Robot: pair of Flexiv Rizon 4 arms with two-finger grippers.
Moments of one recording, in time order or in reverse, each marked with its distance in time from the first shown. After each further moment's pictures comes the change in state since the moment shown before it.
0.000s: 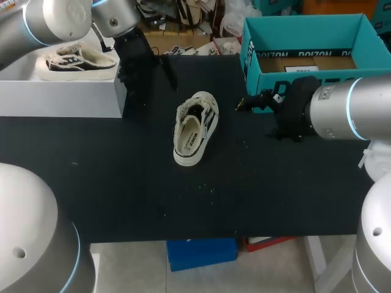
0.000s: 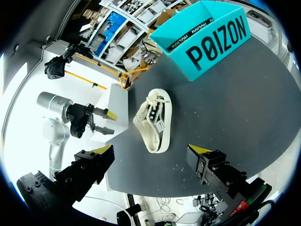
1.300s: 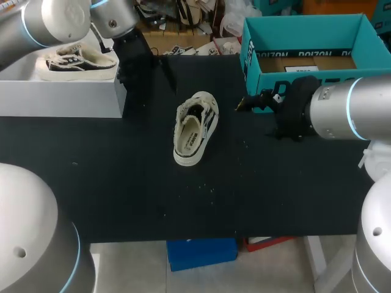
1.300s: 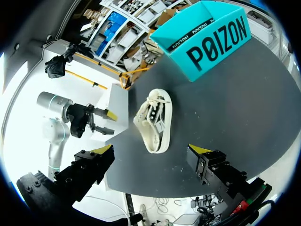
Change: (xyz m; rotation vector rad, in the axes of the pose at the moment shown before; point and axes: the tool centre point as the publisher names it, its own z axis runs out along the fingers) left arm 0.001 -0.001 0.000 -0.004 -0.002 0.000; right arm 0.000 0.000 0.000 -0.002 0.000 -0.032
